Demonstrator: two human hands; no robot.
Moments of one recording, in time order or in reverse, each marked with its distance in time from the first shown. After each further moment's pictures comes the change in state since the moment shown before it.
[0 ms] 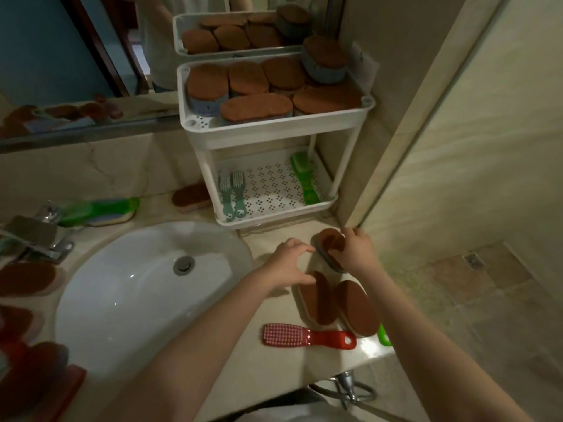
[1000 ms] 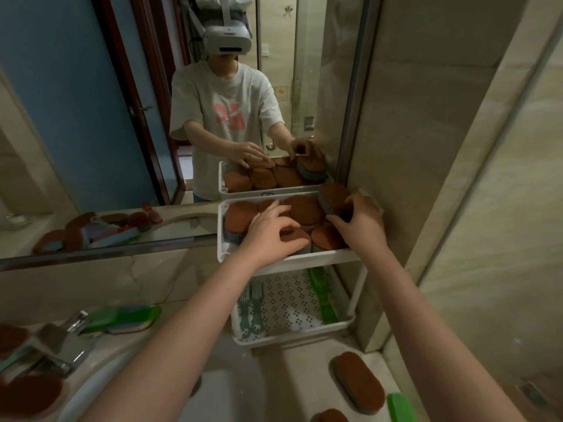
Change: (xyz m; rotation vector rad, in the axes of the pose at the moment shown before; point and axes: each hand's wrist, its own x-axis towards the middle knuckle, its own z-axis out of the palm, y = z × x) left_hand 0.020 0.091 -0.250 0.177 0.624 0.266; right_hand 0.097 -0.141 -0.214 0.330 0.560 -0.262
